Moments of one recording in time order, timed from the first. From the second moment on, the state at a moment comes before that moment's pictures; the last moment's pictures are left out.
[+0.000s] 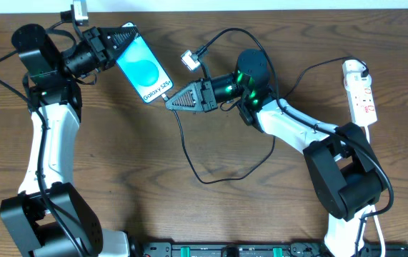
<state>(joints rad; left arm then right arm) 0.25 1.62 1.22 0.27 1.23 -0.98 0.55 2.01 1.27 0.87 -1.33 1.16</state>
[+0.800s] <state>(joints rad) 0.24 1.62 1.22 0.27 1.19 -0.98 0.54 2.01 1.27 0.83 -1.30 1.16</state>
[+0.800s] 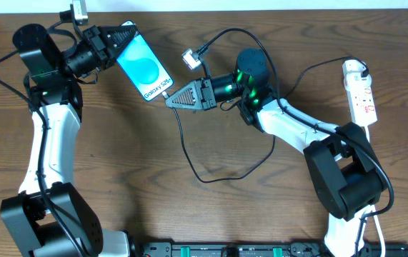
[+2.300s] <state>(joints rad) 0.28 1.62 1.22 0.26 1.19 -1.02 0.55 2.01 1.27 0.91 -1.28 1.16</state>
